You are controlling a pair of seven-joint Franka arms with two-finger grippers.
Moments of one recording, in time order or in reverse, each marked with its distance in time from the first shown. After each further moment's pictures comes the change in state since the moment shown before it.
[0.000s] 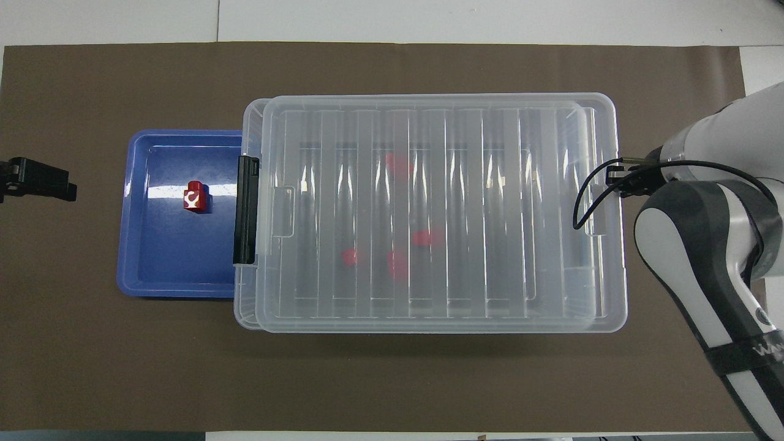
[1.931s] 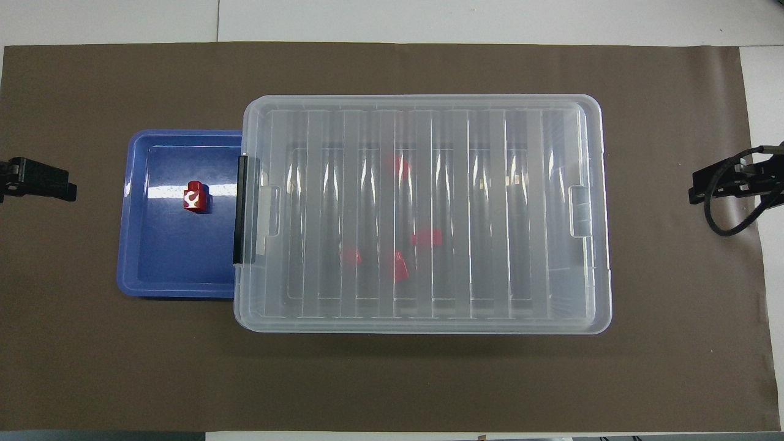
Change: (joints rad) left arm 0.000 0.000 0.000 0.000 0.000 0.000 0.000; right arm -0.006 -0.034 -0.127 0.324 0.001 -0.457 -0.220
